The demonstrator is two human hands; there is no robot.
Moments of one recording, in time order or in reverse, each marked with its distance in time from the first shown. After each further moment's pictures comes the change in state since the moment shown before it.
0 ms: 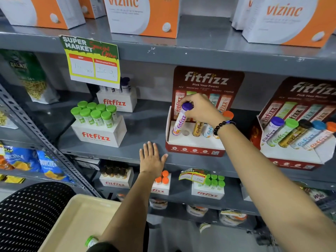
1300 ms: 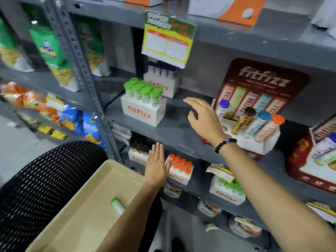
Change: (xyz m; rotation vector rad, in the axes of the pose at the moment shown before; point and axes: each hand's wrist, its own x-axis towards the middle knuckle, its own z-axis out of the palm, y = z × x) left_hand -0.097 -0.069 0.025 -0.375 0.309 -0.108; right_hand -0.036 -0.074 0.098 0.000 0.121 -0.351
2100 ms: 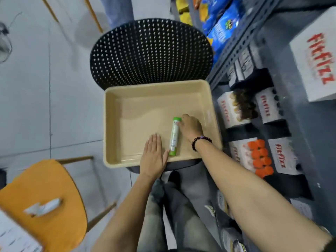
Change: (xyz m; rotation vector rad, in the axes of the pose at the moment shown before) left_hand -0.208 -0.101 0.103 0.086 0.019 -1.020; right_hand -0.138 -0.063 0.352 -0.016 -1.170 -0.155
